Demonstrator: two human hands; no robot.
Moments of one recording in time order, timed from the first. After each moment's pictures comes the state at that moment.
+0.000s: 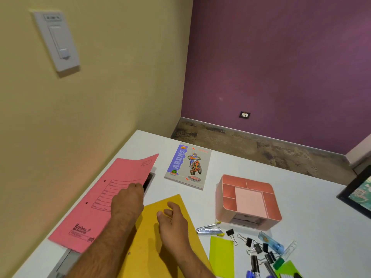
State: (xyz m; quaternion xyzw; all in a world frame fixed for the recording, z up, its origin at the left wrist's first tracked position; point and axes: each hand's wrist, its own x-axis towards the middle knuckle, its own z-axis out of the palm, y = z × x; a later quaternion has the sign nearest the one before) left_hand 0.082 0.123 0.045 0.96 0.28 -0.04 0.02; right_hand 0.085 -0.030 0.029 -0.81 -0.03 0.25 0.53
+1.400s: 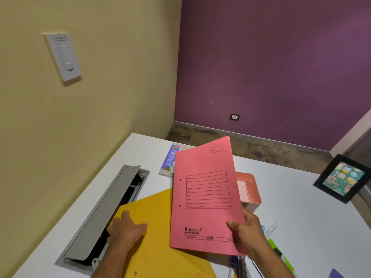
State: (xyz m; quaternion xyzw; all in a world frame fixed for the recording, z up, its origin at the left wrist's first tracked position) left_hand 0.003 0.075 0.002 0.81 0.46 -0.10 0.35; right_hand 0.112 -0.241 0.065 -0.68 0.09 0.22 0.69
